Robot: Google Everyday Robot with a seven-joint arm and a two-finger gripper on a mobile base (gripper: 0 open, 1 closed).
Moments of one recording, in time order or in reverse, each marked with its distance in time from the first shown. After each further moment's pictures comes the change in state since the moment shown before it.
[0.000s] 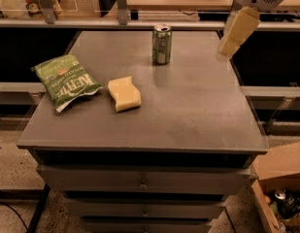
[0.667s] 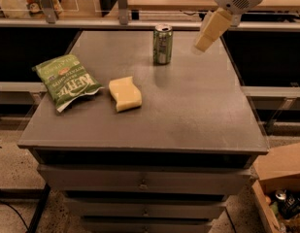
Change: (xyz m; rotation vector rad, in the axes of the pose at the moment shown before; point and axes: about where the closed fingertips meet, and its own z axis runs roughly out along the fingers) arm -0.039 -0.033 0.036 0.108 -0.166 -0.024
